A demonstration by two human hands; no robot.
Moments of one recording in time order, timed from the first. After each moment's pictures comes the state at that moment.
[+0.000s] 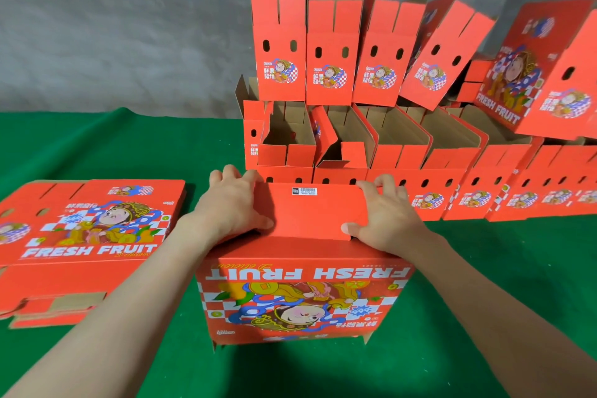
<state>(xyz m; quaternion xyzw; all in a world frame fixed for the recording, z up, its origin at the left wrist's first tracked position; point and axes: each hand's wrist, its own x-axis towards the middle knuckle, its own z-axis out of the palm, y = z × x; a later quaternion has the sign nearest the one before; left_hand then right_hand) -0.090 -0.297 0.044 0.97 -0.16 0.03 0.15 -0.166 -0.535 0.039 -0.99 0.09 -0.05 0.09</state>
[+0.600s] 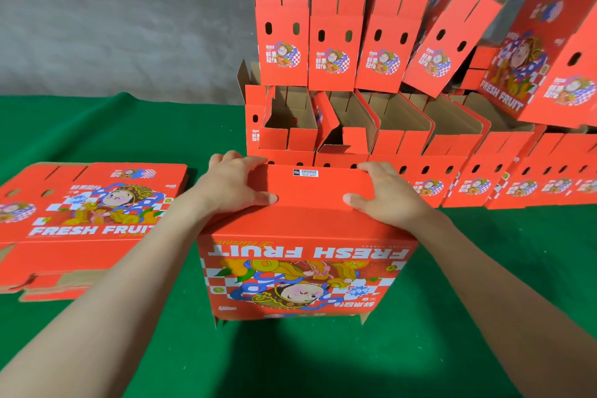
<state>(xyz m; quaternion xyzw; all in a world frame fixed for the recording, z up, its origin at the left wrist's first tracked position) -0.098 -0.288 0.047 0.96 -0.18 0.00 0.22 -0.169 -0.543 0.044 -0.98 0.06 -0.04 0.20</state>
